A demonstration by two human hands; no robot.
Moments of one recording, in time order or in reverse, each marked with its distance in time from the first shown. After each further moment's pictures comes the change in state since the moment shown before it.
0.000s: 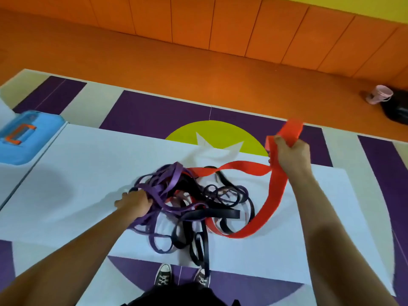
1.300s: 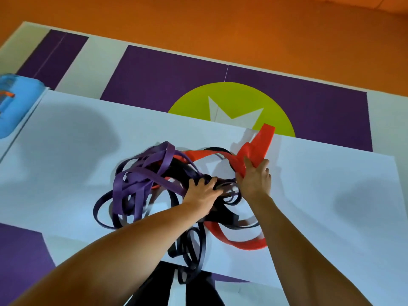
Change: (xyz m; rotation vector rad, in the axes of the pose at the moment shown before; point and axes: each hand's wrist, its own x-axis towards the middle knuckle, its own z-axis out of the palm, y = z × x) left_hand 0.015 0.207 0.088 0.501 0.035 0.618; right_hand 0.056 0.201 0.132 -0.933 -0.311 -0.261
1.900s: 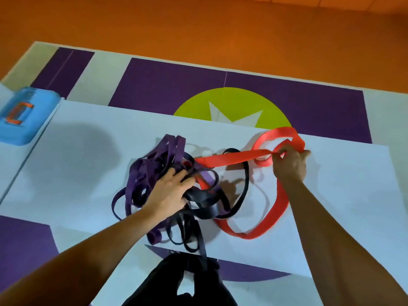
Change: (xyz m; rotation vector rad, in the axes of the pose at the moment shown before) left_hand -0.097 -0.071 0.001 -0.145 0.533 -0.001; right_hand 0.010 0.056 -0.047 0.399 0.162 0.311
